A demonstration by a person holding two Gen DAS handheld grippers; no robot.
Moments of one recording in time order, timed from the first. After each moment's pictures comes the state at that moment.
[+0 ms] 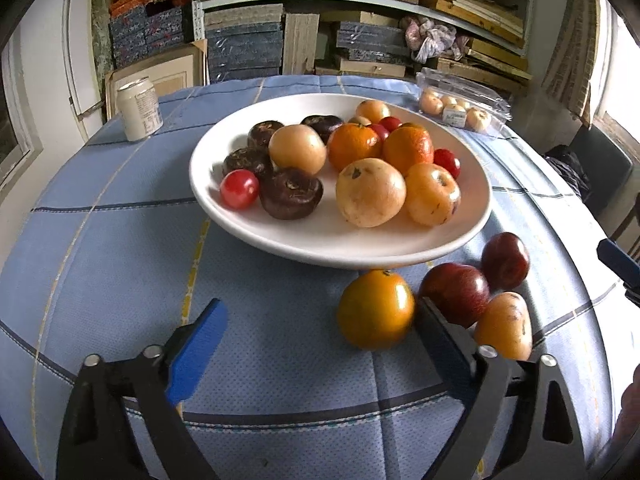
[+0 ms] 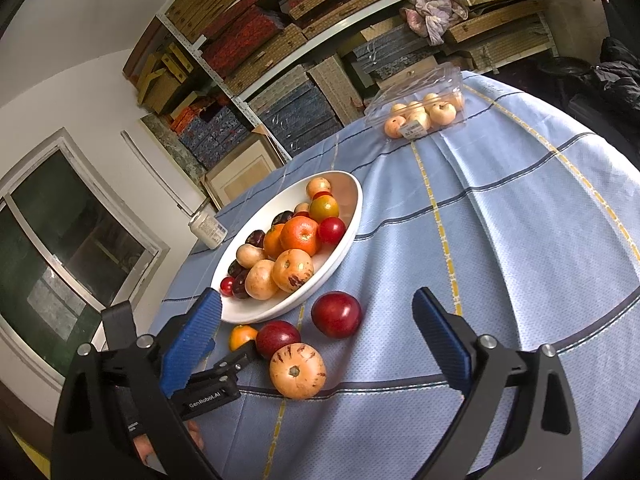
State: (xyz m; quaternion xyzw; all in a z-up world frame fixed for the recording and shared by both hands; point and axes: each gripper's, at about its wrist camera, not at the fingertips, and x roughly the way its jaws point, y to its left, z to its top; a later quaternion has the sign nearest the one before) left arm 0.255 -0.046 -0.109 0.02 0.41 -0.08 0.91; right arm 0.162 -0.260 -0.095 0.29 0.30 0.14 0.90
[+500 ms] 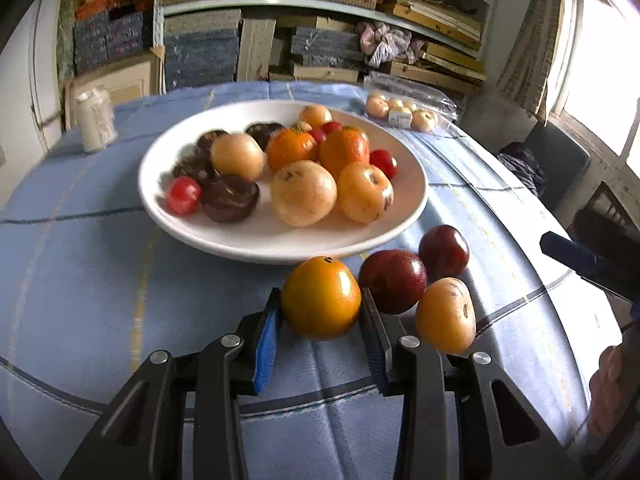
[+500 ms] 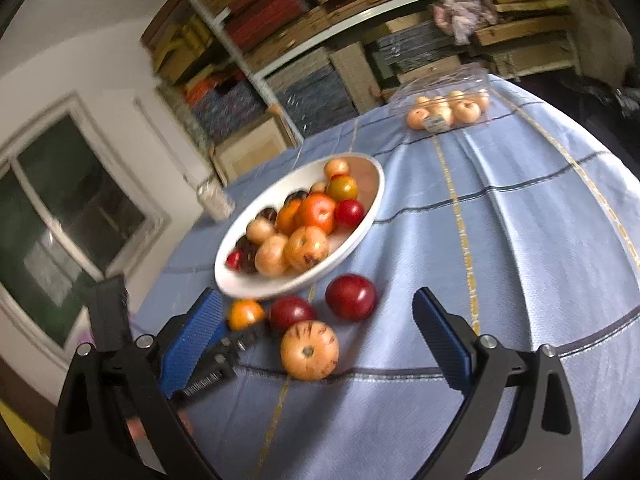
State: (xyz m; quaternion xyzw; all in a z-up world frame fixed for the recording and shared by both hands) left arm 0.240 -0.054 -0.103 0.01 0.39 -0.16 0.91; right arm 0.161 -0.236 -0.088 0.20 0.33 0.17 0.91
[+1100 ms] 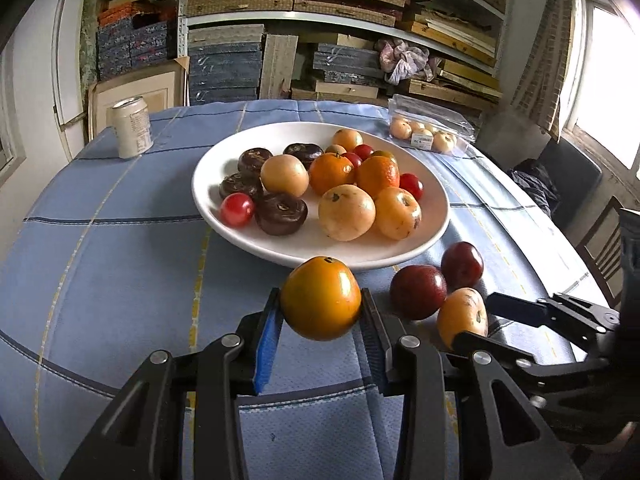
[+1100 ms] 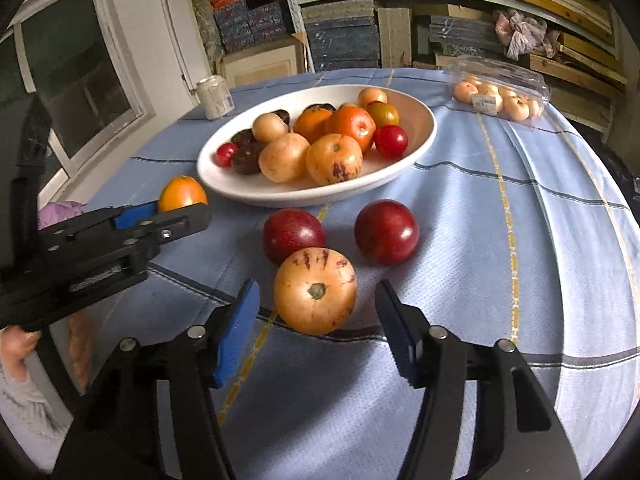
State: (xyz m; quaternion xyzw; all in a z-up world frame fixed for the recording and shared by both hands) left arm 0.232 -0.028 -0.087 0.00 0.38 -0.14 0.92; right arm 0.173 -0.170 -0.125 0.04 0.40 0.17 0.90
